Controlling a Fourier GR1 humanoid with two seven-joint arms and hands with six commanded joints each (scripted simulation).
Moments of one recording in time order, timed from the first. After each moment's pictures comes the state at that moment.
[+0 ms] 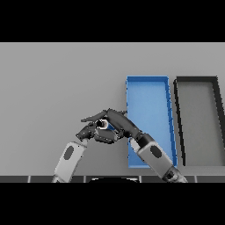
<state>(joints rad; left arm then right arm) -0.19 -0.03 -0.33 -1.59 -0.16 -0.45 0.06 -0.50 -0.04 0.49 -1.89 -0.03 0.16 0.49</state>
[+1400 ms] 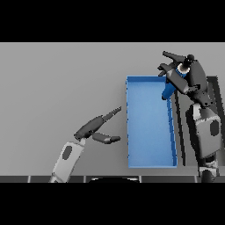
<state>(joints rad) -0.20 0.00 -0.33 -1.58 -0.20 -0.44 0.08 -0.68 -0.45 -0.05 -1.80 -0.40 -0.10 0.61</state>
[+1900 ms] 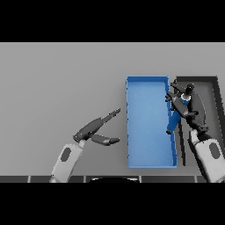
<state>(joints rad) -0.16 0.00 -0.34 -1.62 -0.18 -0.45 0.10 -0.25 -0.60 0.13 -1.93 -0.46 -0.40 0.61</state>
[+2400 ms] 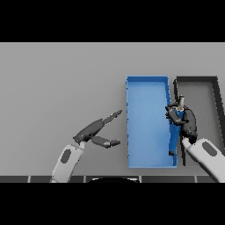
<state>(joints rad) -0.15 0.00 -0.36 -1.64 -0.17 -0.46 0.10 -0.28 -0.91 0.57 -1.81 -0.70 -0.81 0.61</state>
